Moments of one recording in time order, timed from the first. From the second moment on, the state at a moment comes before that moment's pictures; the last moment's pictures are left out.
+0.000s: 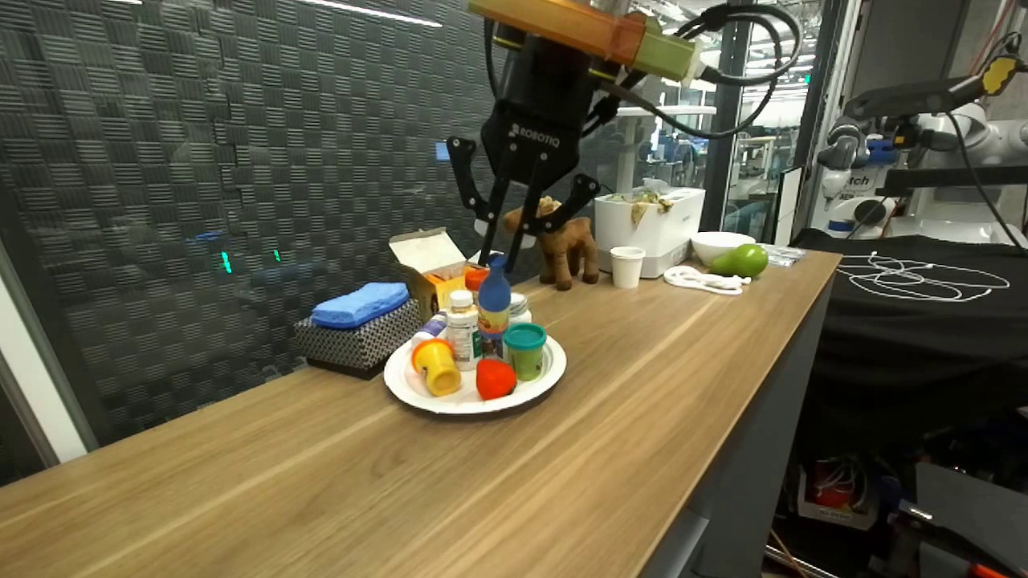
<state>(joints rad) 0.12 -0.06 0.10 -2.15 0.33 2.30 0.87</state>
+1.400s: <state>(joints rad) 0.06 0.08 0.06 -2.10 0.51 2.35 0.61</state>
